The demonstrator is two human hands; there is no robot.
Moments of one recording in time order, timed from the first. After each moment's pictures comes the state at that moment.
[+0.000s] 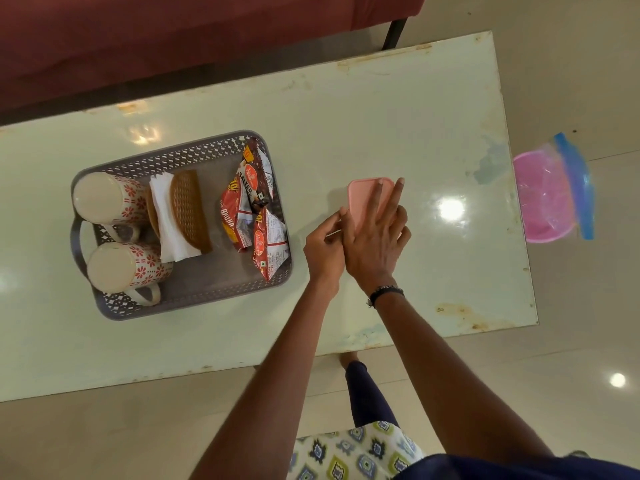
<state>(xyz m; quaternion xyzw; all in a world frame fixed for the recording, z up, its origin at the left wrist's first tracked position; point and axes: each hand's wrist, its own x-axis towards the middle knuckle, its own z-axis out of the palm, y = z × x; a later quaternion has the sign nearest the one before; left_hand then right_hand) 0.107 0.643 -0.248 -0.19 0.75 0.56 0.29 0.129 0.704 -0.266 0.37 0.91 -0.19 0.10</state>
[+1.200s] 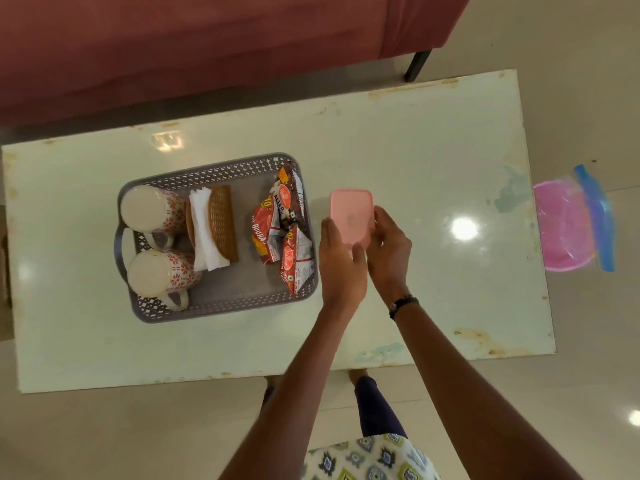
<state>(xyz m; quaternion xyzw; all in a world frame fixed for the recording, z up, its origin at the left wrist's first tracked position) 0.095 0.634 -0.215 -0.04 0.90 0.36 0.24 0.108 0.702 -0.249 0.36 0.77 -0.53 -0.05</state>
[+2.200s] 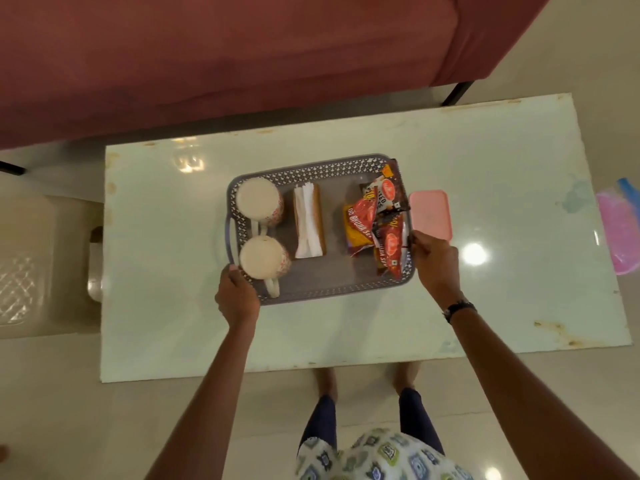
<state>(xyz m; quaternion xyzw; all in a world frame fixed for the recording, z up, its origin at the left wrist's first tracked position) 0.042 0.320 -0.206 -0.32 0.88 0.33 0.12 0.110 0.606 -0.223 0.33 0.86 -0.39 0.01</state>
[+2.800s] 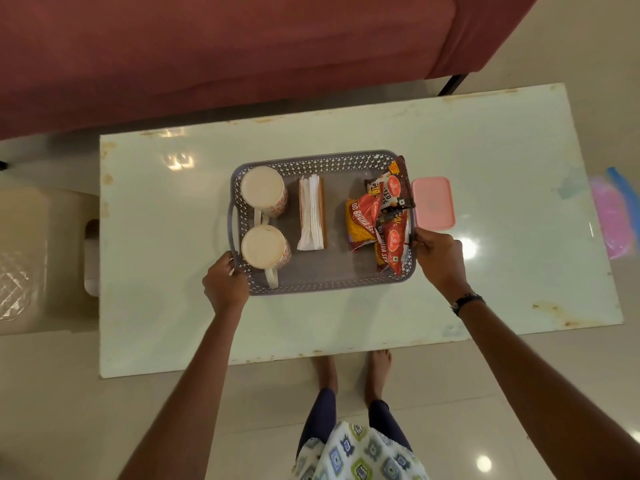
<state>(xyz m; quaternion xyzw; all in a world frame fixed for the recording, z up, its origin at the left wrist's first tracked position) 0.033 0.275 -0.219 -0.18 0.93 0.29 0.13 0.126 0.599 -0.224 0.27 0.90 -0.34 0.03</state>
